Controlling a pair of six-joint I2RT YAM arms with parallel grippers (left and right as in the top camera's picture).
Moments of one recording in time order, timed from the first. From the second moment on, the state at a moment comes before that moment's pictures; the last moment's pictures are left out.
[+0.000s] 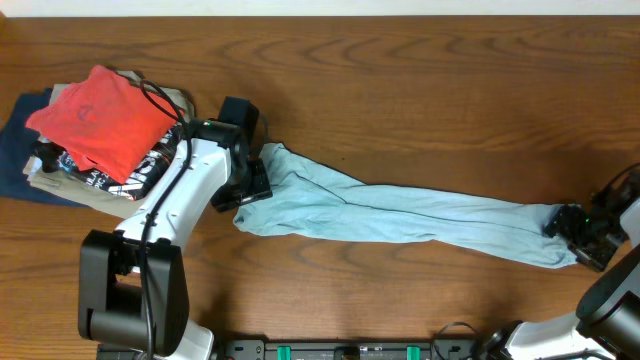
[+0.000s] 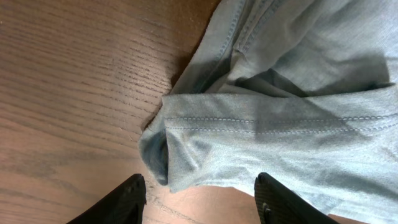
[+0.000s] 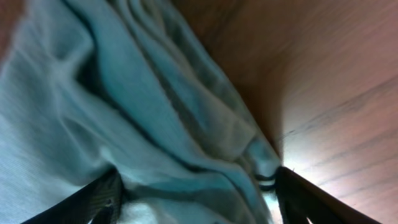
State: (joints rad) left arm -0.22 1.70 1.17 -1.03 0.04 -0.51; right arm -0.70 1.72 0.92 -0.76 -0.02 0.03
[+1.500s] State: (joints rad) left arm -0.22 1.70 1.17 -1.02 0.04 -0.51; right arm 0.09 1.71 1.25 -1.16 -0.16 0.14
